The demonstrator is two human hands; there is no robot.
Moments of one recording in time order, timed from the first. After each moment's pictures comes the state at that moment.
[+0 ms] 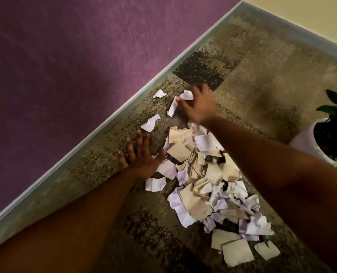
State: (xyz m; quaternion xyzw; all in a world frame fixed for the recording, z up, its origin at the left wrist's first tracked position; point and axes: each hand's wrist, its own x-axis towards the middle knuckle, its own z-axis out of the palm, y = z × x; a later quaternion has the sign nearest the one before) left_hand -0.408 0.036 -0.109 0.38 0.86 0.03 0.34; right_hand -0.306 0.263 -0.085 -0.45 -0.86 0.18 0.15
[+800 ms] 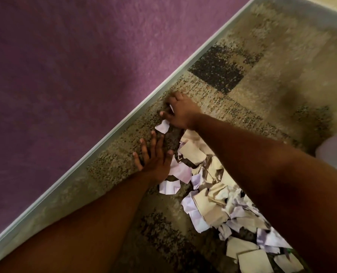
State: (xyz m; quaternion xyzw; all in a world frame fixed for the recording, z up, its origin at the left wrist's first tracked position) left_hand -0.411 0.033 -0.109 0.38 0.86 0.05 0.33; right_hand -0.385 0.237 -0.098 -0.29 -0.94 0.19 -0.01
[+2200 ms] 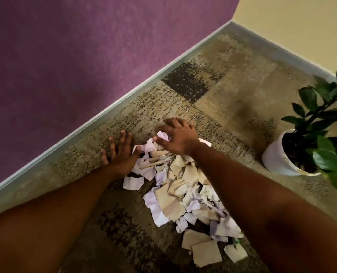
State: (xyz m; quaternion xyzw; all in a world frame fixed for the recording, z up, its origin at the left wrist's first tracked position) left_hand -0.409 0.033 -0.113 0.37 0.87 0.08 0.33; right_hand -0.259 0.209 -0.085 -0.30 -0.93 0.18 -0.07
